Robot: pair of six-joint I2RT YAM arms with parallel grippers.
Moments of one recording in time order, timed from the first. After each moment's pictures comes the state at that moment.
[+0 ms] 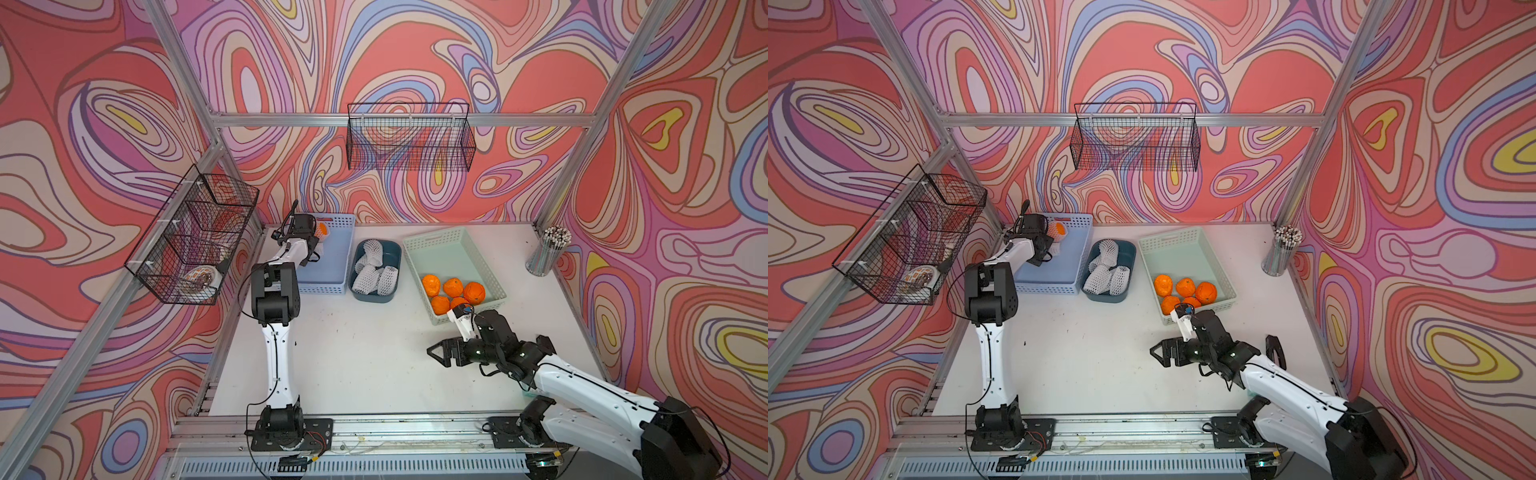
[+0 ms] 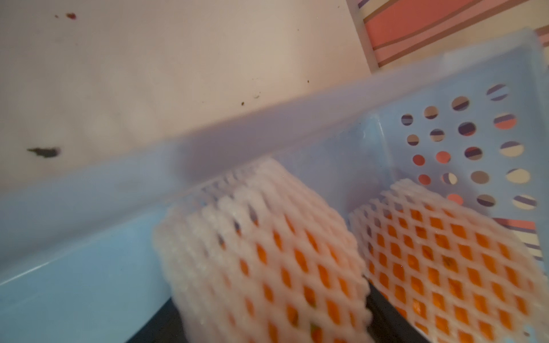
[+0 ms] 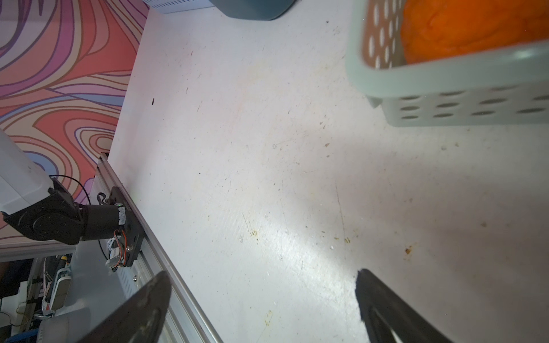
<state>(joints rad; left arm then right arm) 0.05 2.38 1.90 -0.42 -0.26 -1.12 0.61 1.00 0.43 -0.18 -0.39 0.49</state>
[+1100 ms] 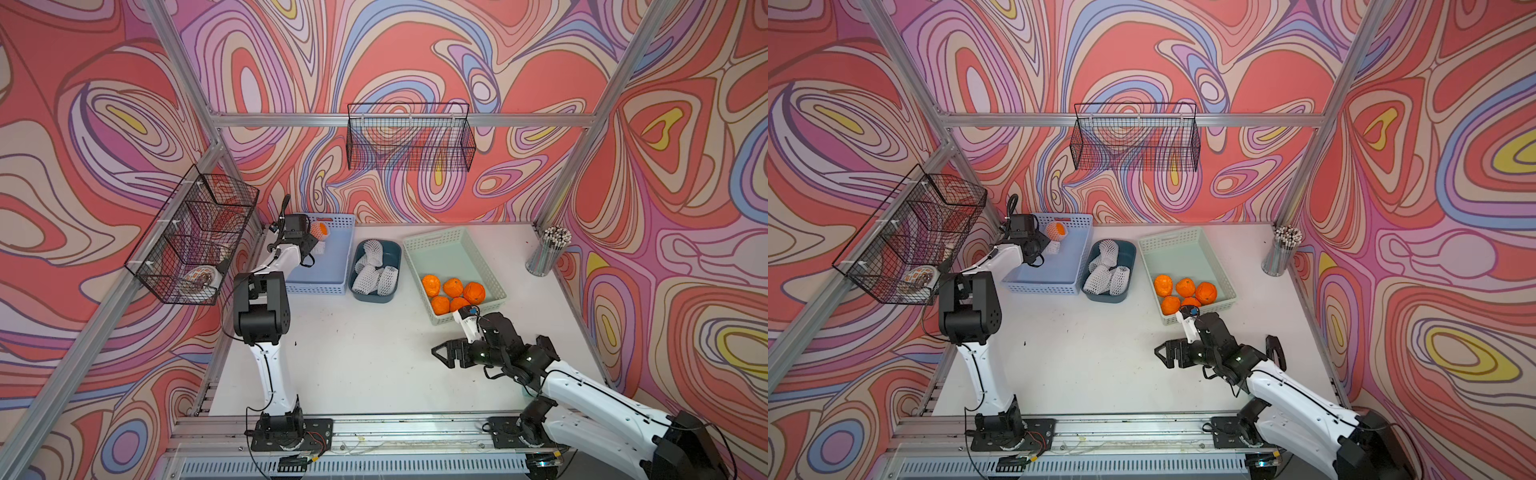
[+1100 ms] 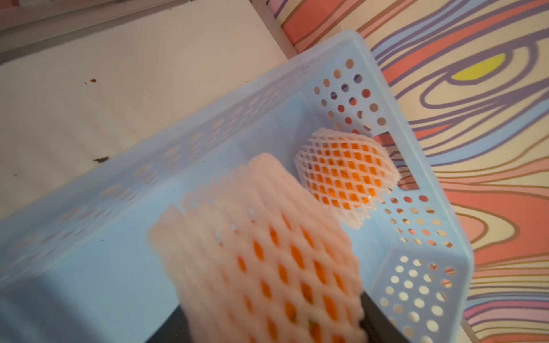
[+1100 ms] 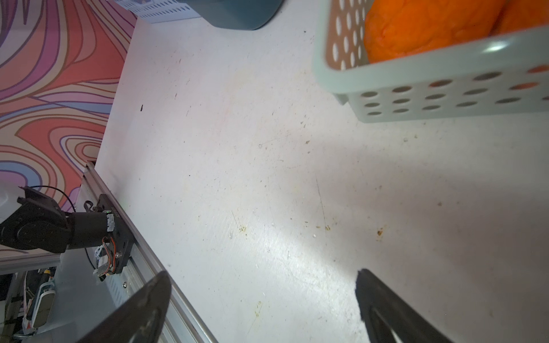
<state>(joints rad) 0.04 2.05 1.59 -0.28 -0.15 -0.87 0.61 0.92 0.42 -0.25 -0.34 0.50</state>
